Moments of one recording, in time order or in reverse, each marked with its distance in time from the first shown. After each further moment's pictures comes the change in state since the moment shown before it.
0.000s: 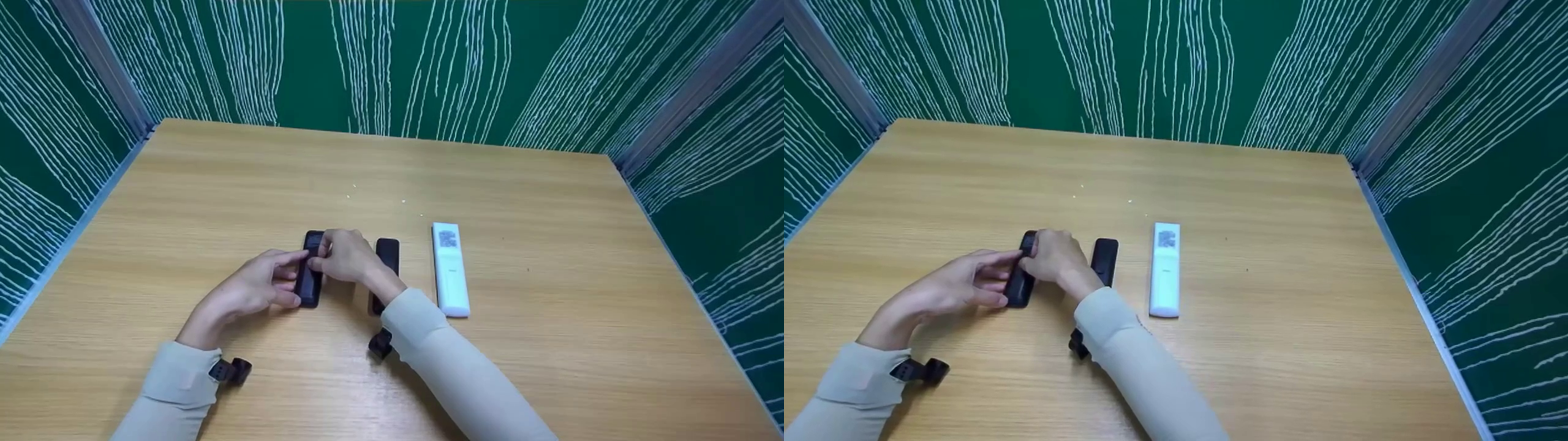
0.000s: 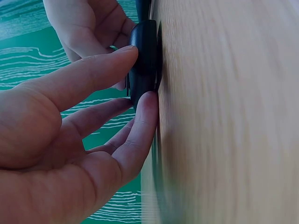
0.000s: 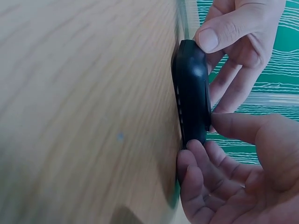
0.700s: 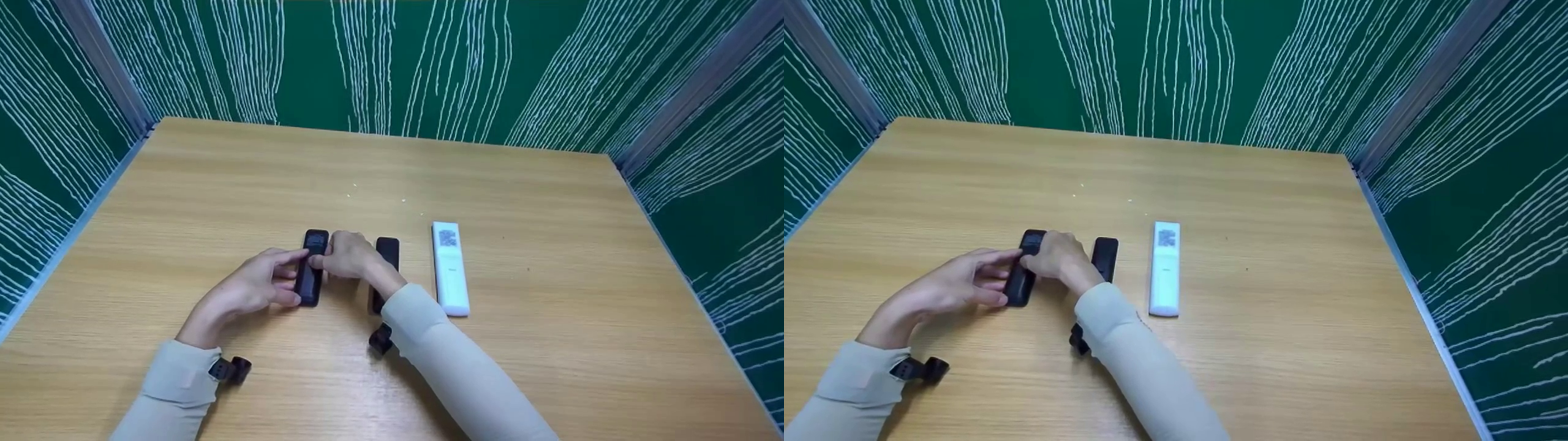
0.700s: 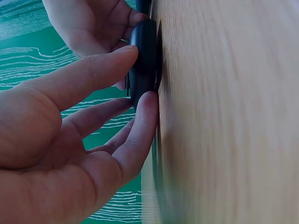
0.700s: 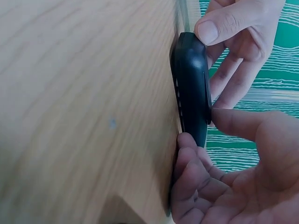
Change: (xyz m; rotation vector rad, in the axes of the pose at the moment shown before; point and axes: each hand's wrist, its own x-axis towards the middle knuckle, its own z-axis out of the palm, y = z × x) left_hand 0.000 -0.002 0.000 0.032 0.013 0.017; right_hand 0.002 -0.003 -0.003 -0.023 -0.097 0.170
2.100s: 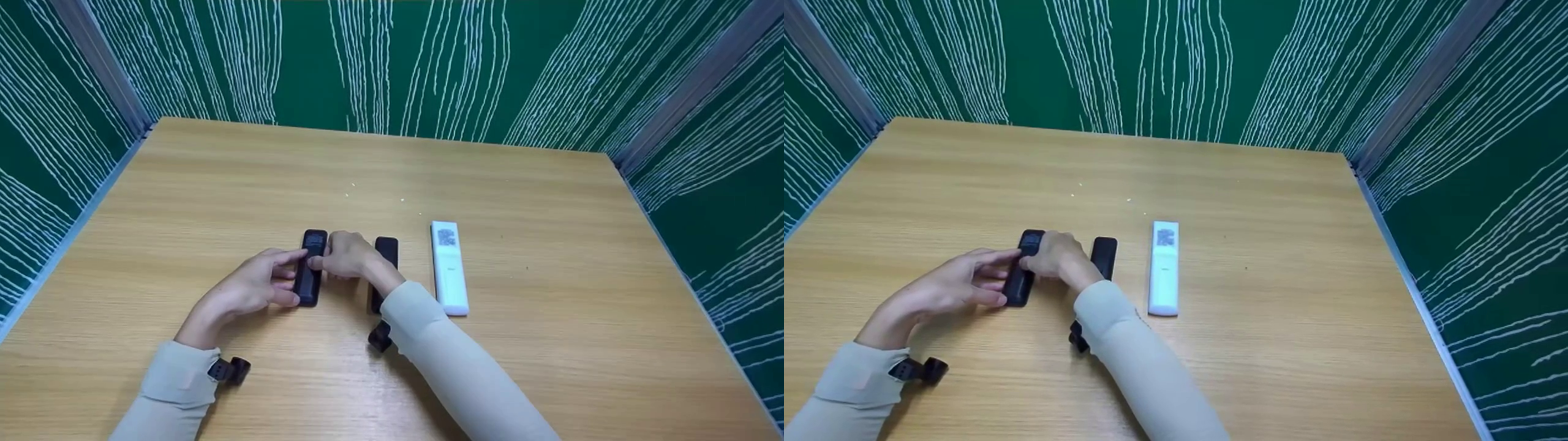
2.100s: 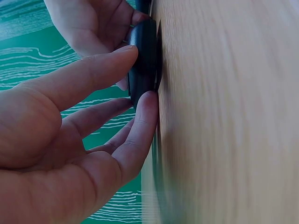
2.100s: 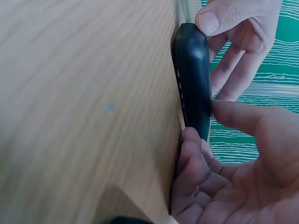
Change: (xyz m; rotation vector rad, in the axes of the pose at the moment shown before) left_hand -0.001 0.001 0.001 -0.001 0.005 0.001; right_hand 0.007 0.004 -0.002 0.021 -0.060 0.004
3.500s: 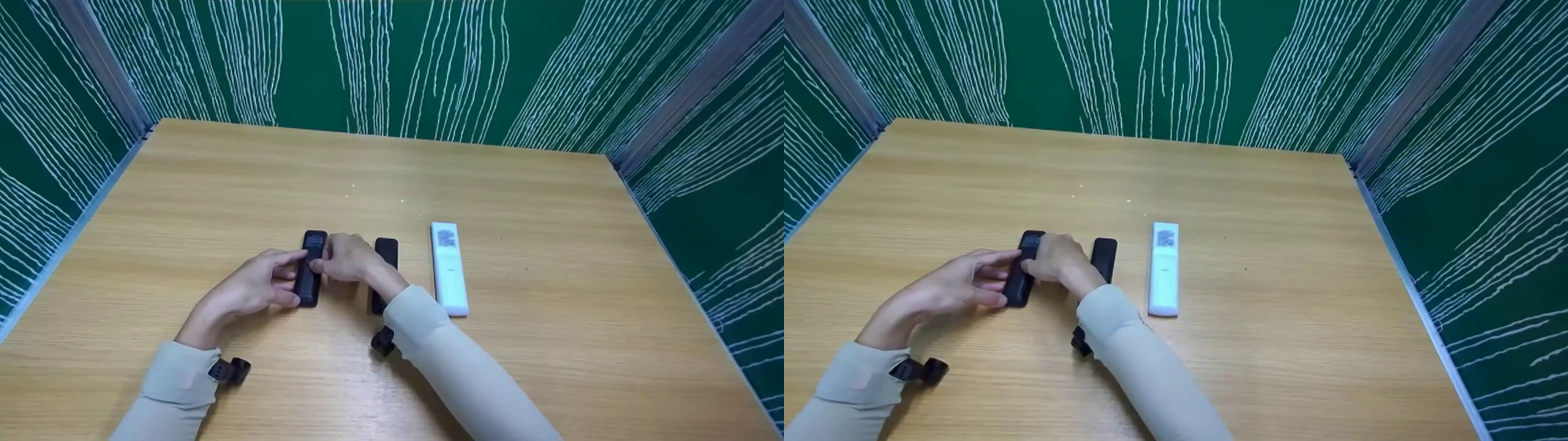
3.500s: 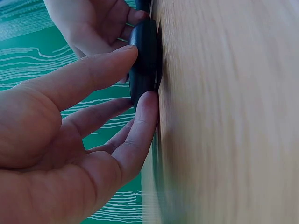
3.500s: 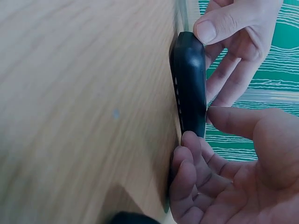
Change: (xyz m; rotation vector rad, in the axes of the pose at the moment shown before) left_hand 0.000 0.000 -0.001 0.006 -0.007 -0.006; right_hand -0.010 0.000 0.000 -0.029 0.029 -0.058
